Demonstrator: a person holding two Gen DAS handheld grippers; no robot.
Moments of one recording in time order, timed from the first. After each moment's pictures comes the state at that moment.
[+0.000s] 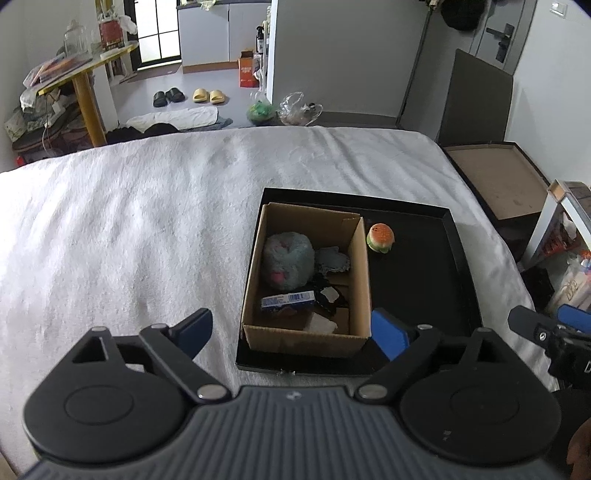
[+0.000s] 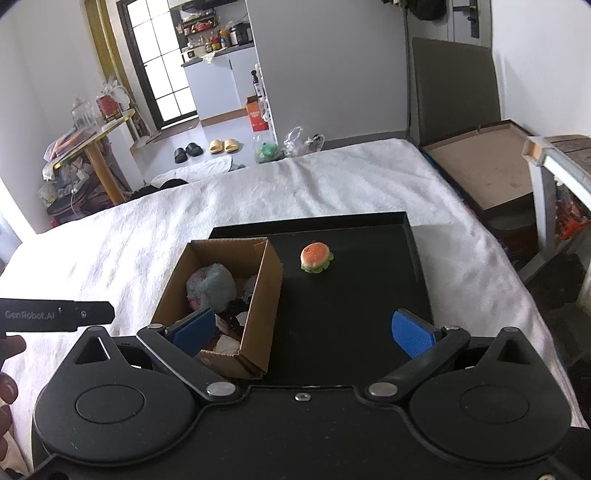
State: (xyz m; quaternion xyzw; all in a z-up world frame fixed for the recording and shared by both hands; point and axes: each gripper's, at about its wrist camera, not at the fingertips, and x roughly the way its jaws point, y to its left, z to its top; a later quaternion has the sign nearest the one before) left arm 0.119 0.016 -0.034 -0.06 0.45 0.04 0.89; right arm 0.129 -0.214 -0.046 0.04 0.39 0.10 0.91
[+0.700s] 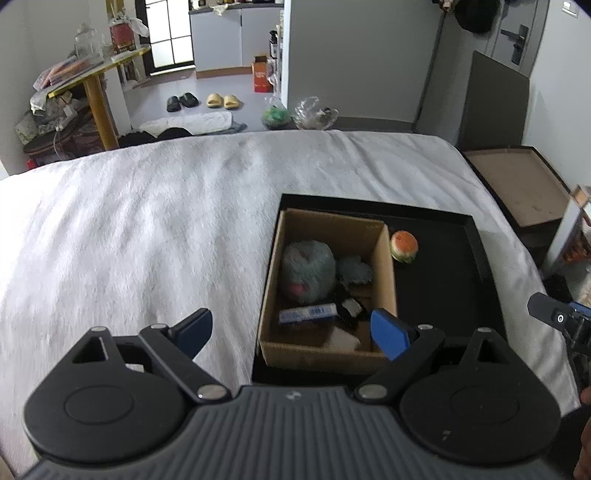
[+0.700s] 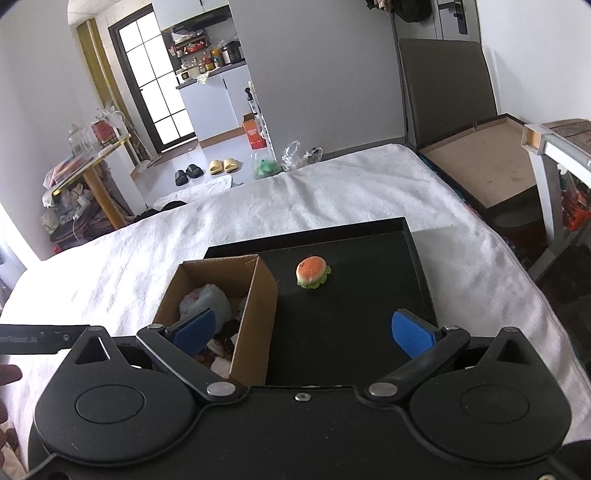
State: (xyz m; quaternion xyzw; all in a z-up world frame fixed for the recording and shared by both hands) left arm 0.138 0.027 -0.058 -0.05 0.44 0.07 0.89; right arm 0.153 -0.233 -0.076 0.08 0.37 0.11 0.92
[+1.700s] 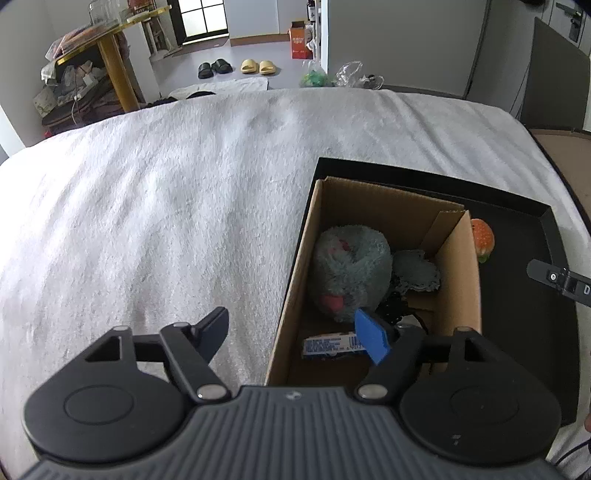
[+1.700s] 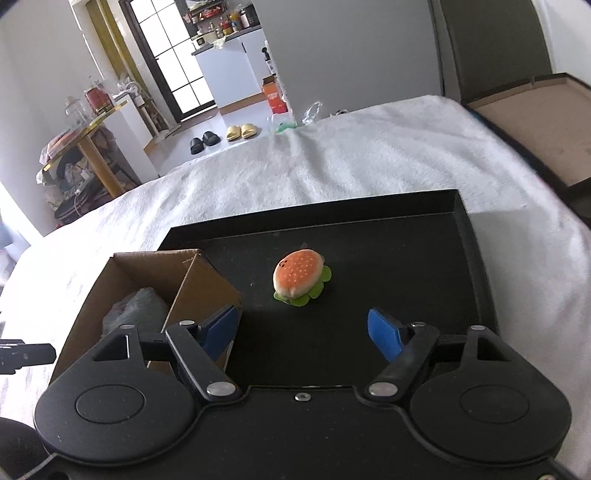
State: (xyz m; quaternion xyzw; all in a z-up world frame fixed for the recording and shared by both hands) left arm 0.219 0.038 -0.148 -0.04 0.49 0.14 0.86; right arm 0.283 -0.236 -0.189 0.08 0.41 0.17 0.89
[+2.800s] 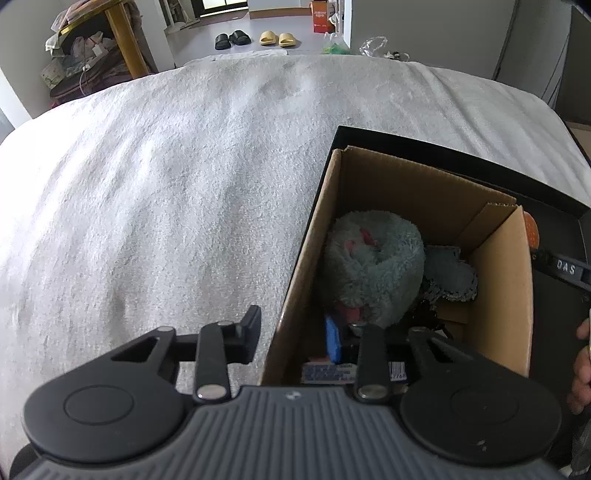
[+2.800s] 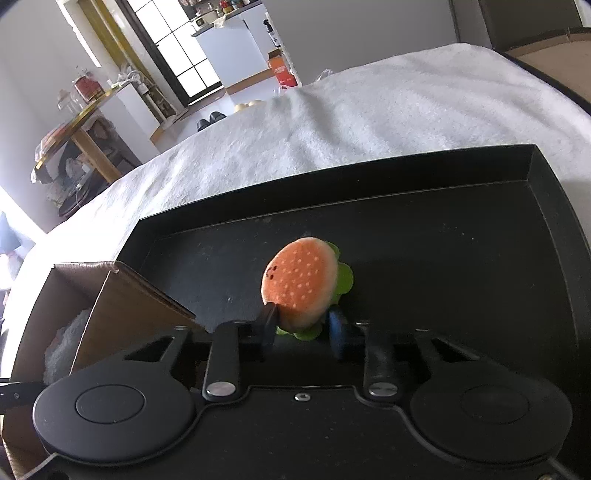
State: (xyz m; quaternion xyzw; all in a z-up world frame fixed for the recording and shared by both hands) left arm 0.256 0.044 -0.193 -0.06 0.52 0.17 0.83; right arm 0.350 -0.213 -0.259 0.11 0.44 0.20 0.87
